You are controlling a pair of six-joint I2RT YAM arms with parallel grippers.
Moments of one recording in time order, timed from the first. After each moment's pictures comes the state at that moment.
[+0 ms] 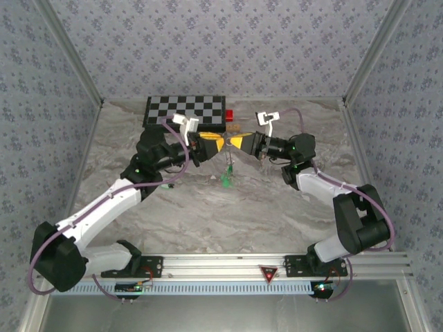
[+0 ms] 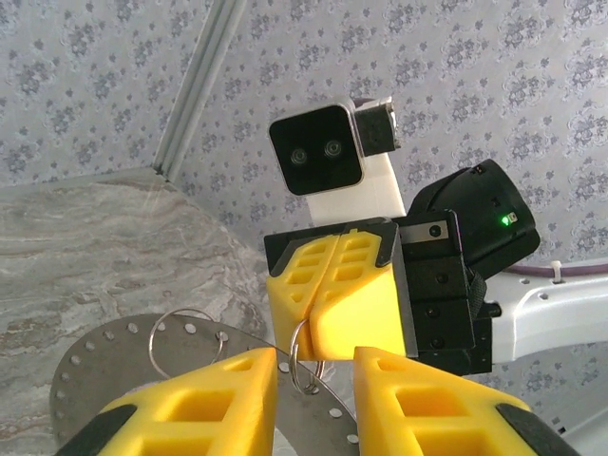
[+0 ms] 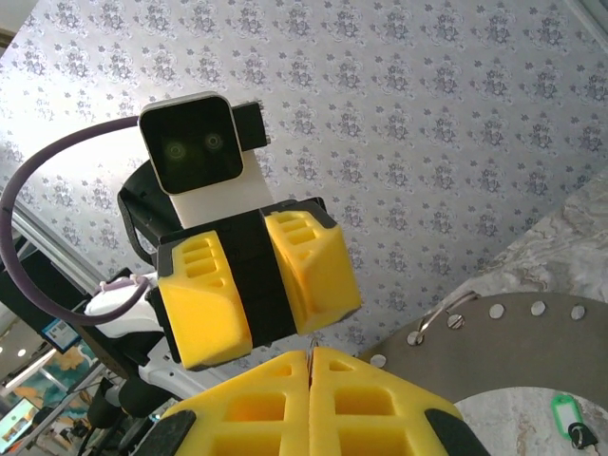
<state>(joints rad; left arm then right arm) -0.61 1.18 0.91 0.29 0.56 -0.52 0.38 1.48 0.78 1.18 -1.06 1.17</state>
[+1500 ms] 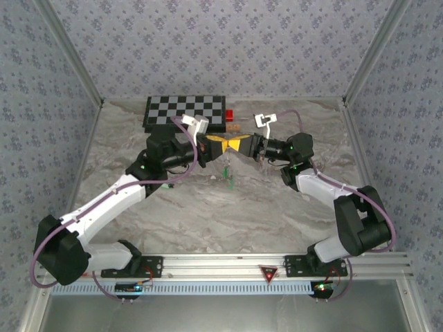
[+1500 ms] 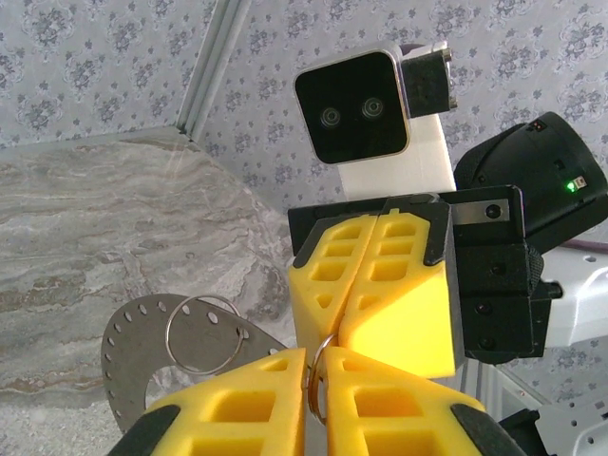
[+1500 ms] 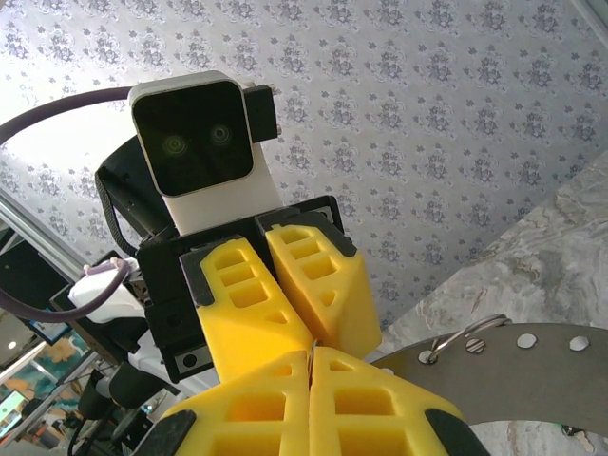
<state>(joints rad) -0.66 1.24 0.97 0.15 0.50 -0.45 0.40 1.47 0.77 1.11 -1.05 1.11</state>
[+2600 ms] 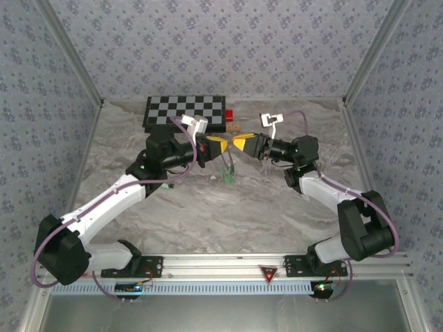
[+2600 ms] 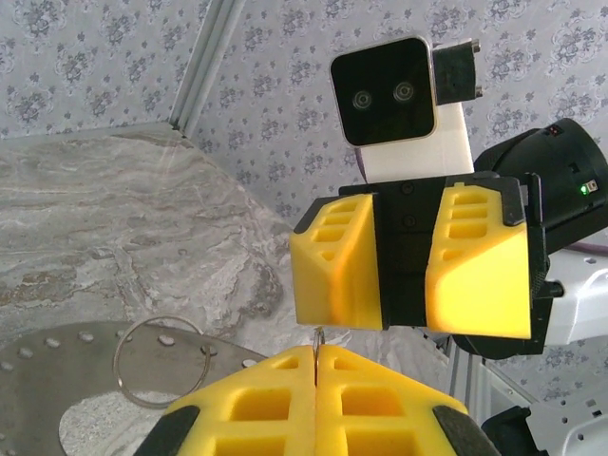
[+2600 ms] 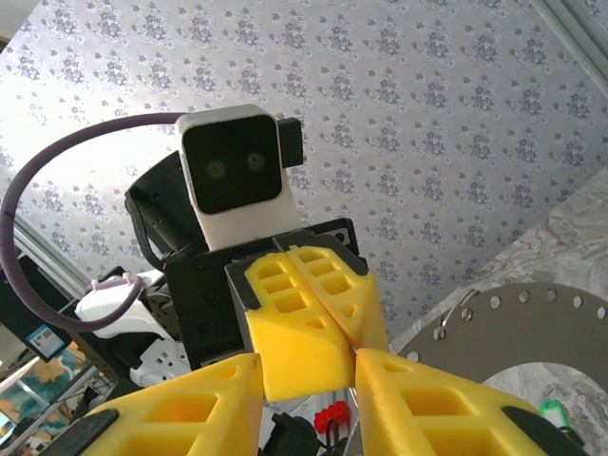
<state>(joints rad) -0.65 1.24 0.96 0.17 0.54 -0.47 0.37 1.43 0.74 1.15 -1.02 1.14</state>
